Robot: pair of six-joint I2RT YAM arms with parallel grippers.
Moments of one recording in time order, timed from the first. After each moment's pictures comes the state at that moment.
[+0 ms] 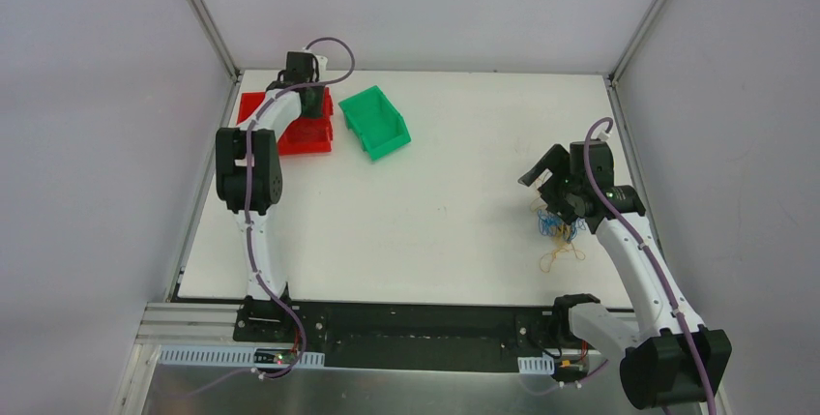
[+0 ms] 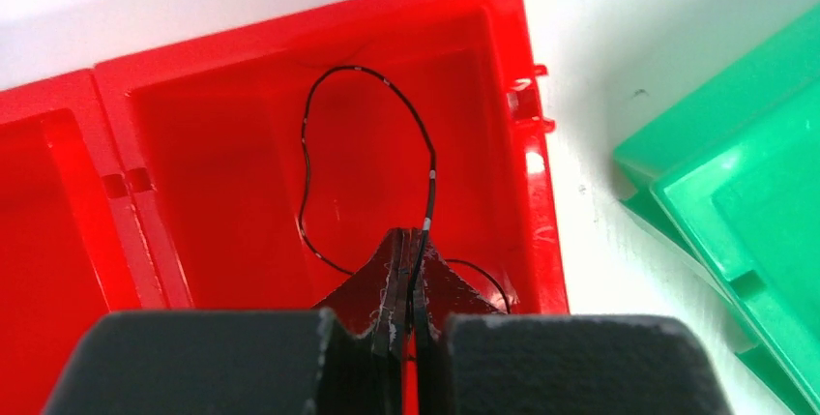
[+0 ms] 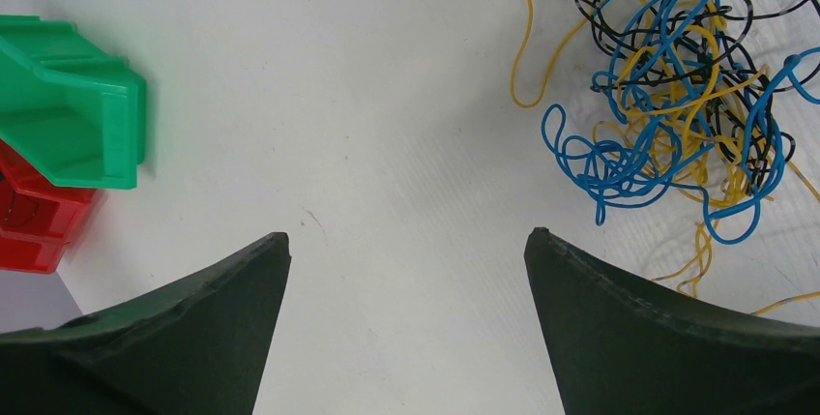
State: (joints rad) left arm -0.06 2.15 1.73 -0.42 -0.08 0.12; right arm 0.14 1.00 0.86 -0.74 0.02 0.83
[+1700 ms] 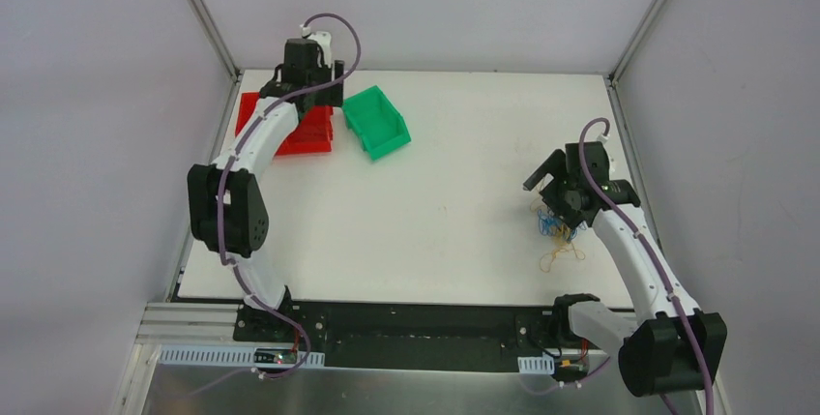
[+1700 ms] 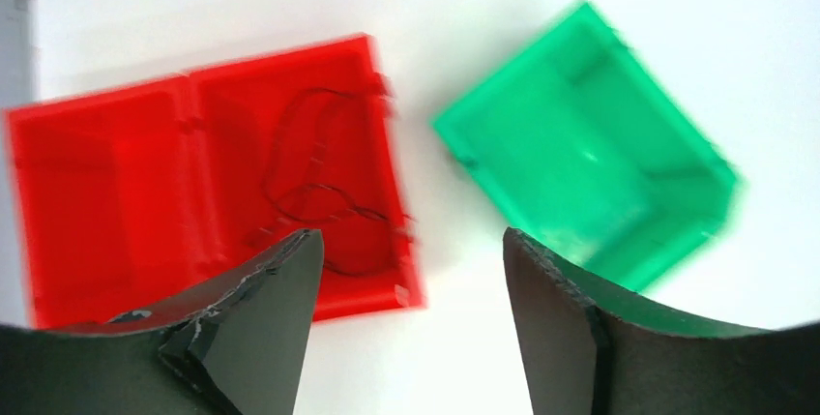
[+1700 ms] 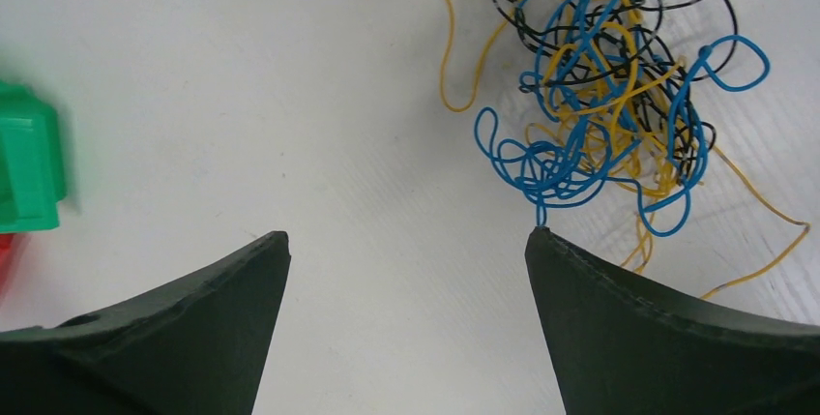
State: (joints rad) left arm -0.14 1.82 1.60 -0.39 -0.11 0.03; right arm 0.14 1.04 0.86 -0.77 0.09 0.82
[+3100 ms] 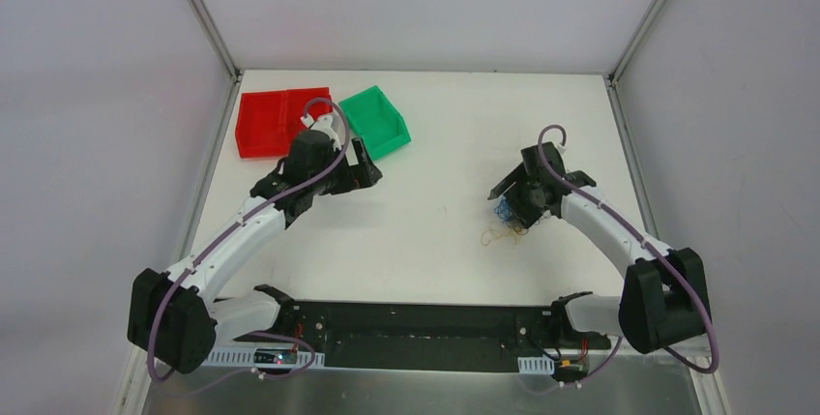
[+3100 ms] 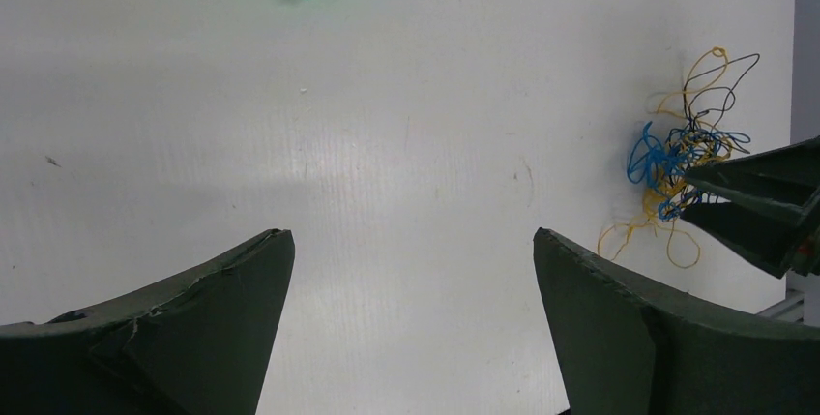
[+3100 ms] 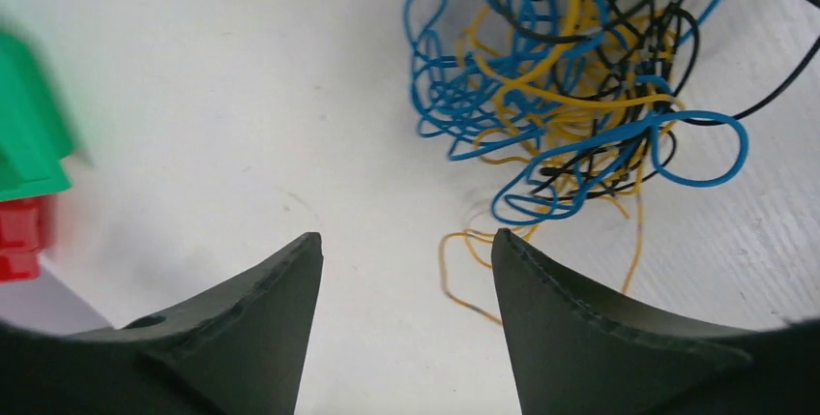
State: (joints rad) left arm -0.44 1.12 0.81 -0.30 0.03 -0.59; right arm 0.33 1.31 0.80 -0.62 0.00 1.11
